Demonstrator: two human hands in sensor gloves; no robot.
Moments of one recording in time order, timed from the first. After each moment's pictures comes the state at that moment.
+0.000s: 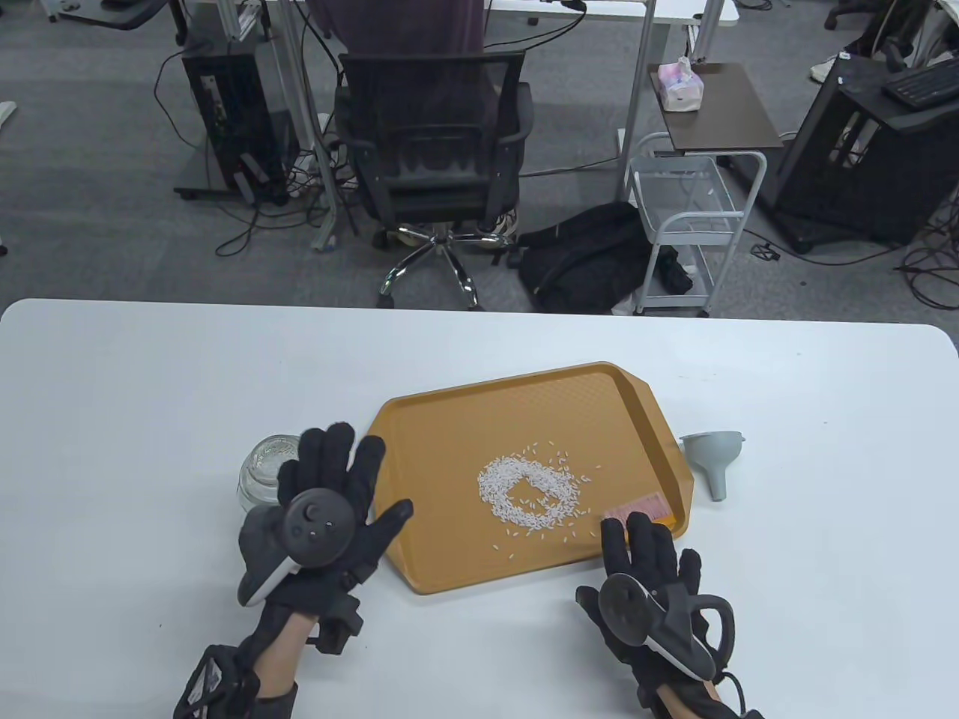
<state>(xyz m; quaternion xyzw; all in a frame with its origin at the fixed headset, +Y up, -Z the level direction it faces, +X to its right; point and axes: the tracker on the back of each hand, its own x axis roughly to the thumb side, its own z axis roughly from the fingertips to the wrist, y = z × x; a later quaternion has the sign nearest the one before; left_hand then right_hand) -0.225 -0.633 -0.316 0.05 -0.03 0.16 0.99 0.157 -0.748 -0.253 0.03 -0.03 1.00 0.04</state>
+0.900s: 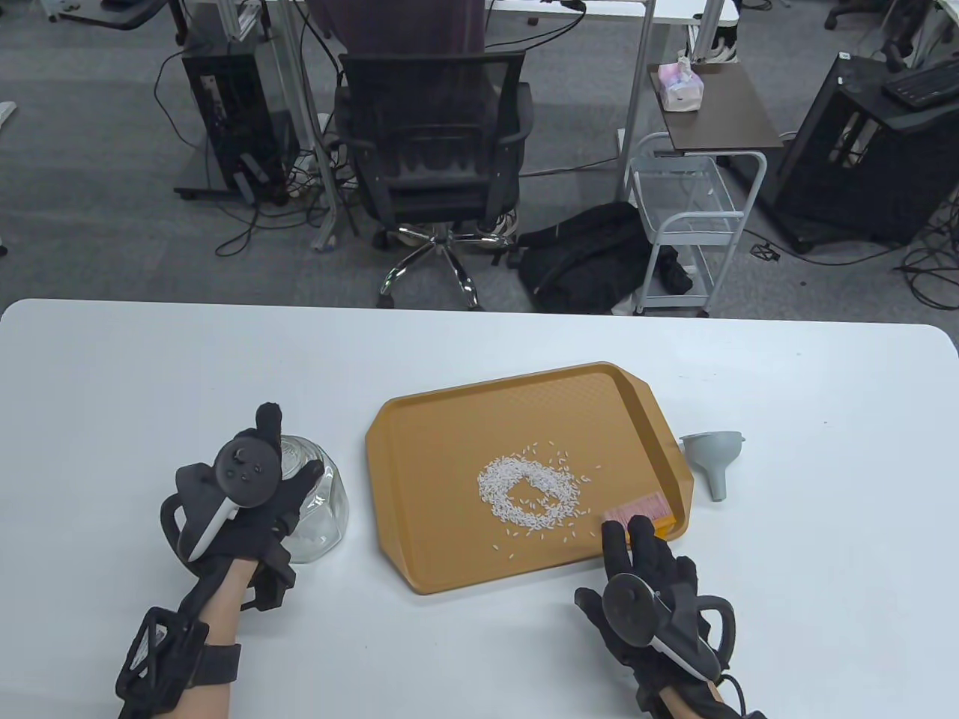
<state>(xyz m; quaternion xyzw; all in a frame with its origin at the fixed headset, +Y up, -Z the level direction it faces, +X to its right) -0.291 -0.649 -0.349 0.02 0.06 0.14 0.99 0.159 -0.749 -0.252 0.04 -0.02 1.00 0.06</state>
